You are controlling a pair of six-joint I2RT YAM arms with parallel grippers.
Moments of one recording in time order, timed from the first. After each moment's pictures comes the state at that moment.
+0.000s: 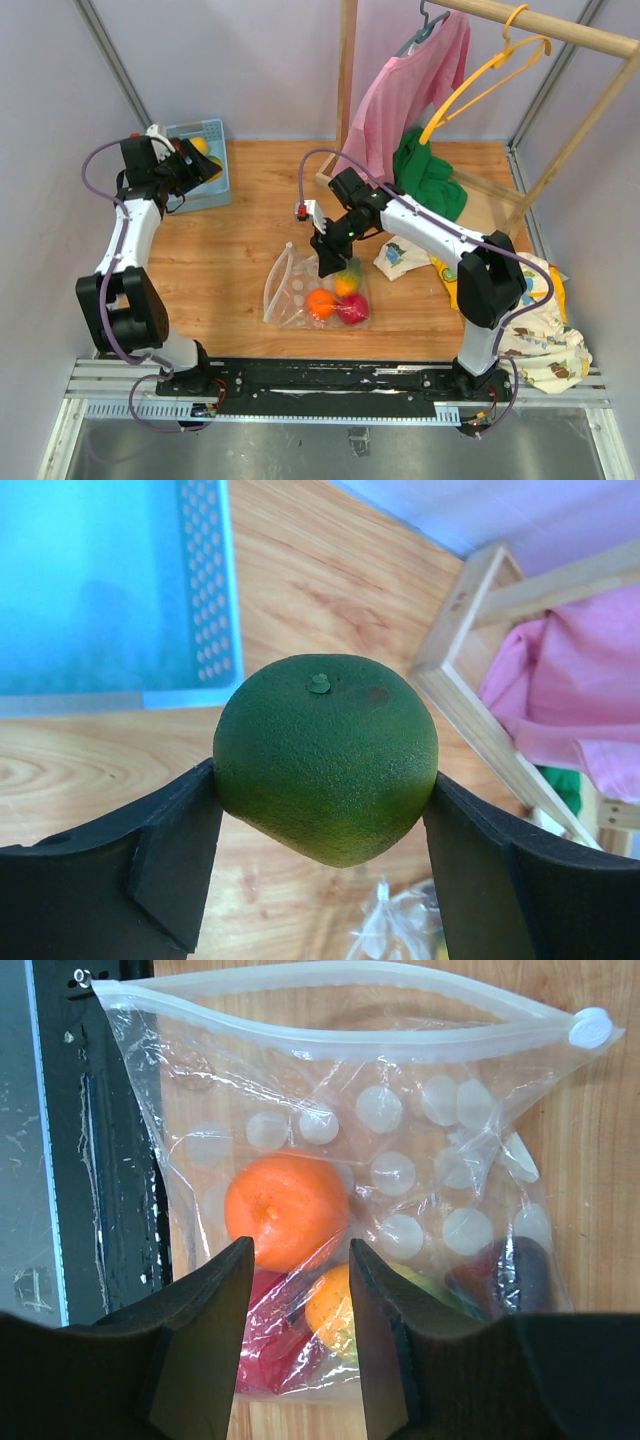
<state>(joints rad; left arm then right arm) 0.21 1.47 1.20 -0.23 0.45 -0.46 0.71 1.82 1.50 -0.83 -0.75 -0.54</state>
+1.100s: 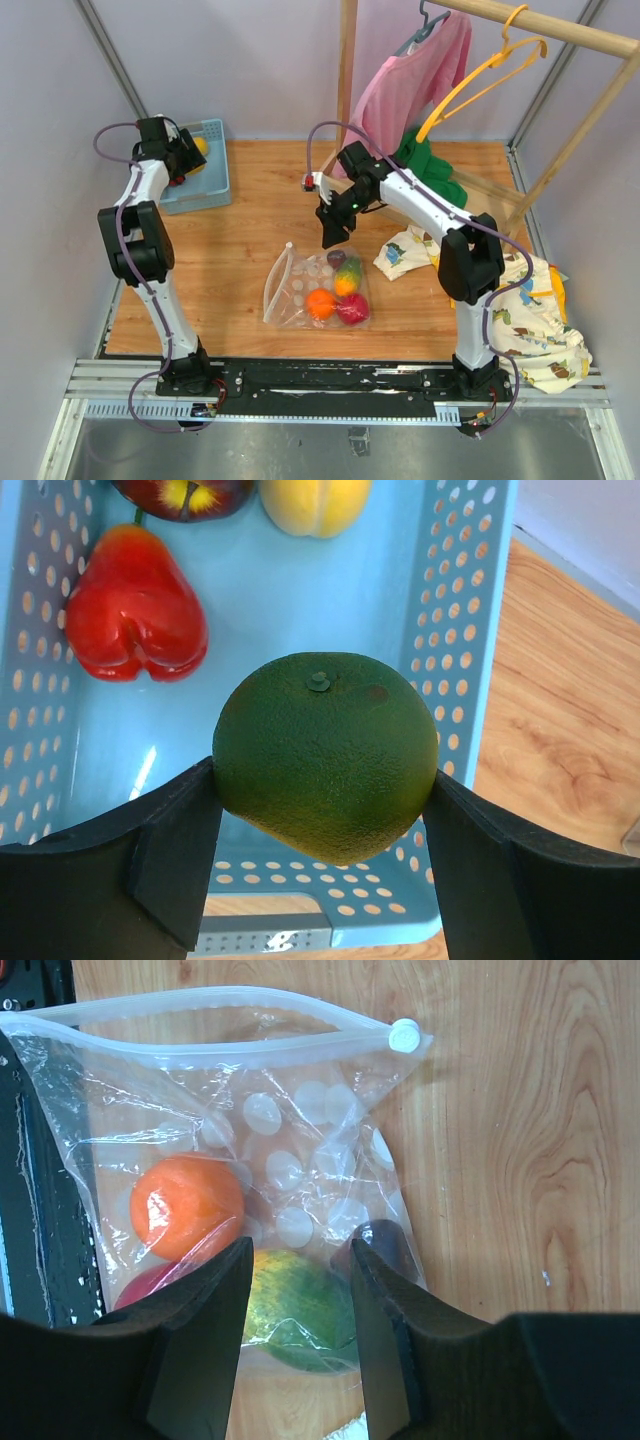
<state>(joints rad) 0.22 2.03 1.68 -0.31 0.10 -0.34 0.58 2.01 1.80 -0.99 -0.77 -0.64</state>
